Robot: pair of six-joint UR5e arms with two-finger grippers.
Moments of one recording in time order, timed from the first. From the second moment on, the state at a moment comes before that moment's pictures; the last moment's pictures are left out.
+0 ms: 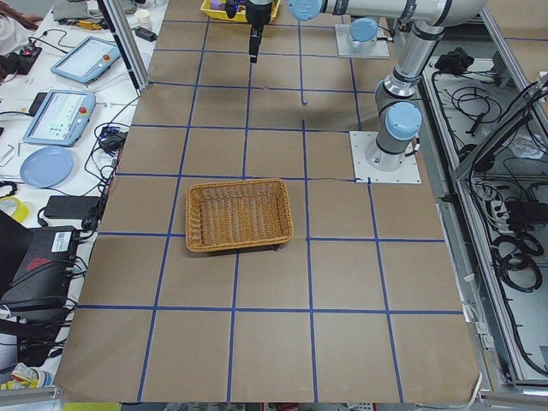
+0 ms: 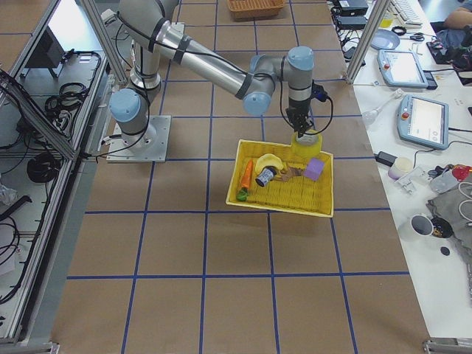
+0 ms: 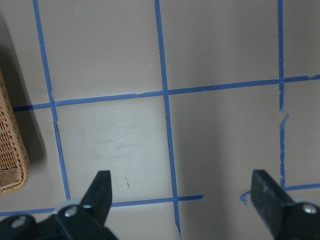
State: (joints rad) left arm -1.58 -1.55 -1.56 -1.50 1.57 0.07; right arm 1.36 -1.20 1.61 -2.20 -1.71 -0.69
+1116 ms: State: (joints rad) left arm -1.56 -1.54 -1.55 -1.52 1.57 0.08; right arm 1.99 -1.09 1.62 -2.22 -1.62 0.42
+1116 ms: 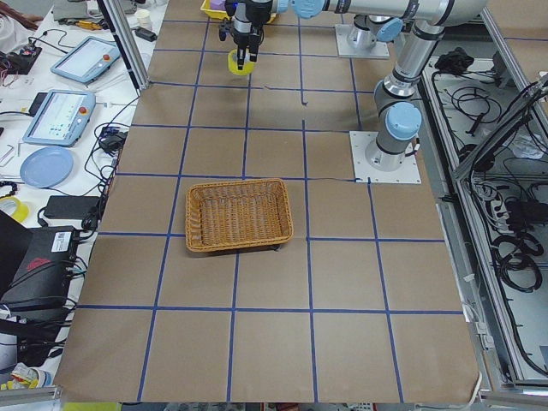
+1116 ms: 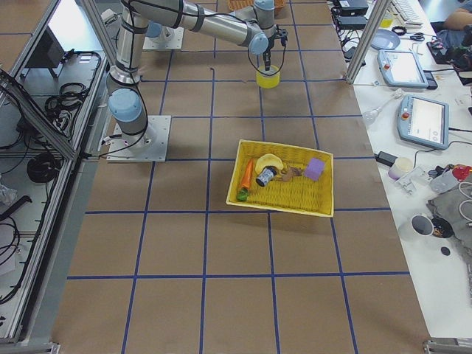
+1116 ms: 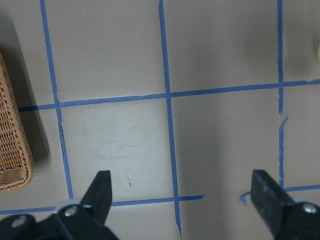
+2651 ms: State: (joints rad) left arm -1.57 -1.53 -1.54 -1.52 1.56 0.08; right arm 1.90 -1.27 1.51 -1.83 -1.62 0.30
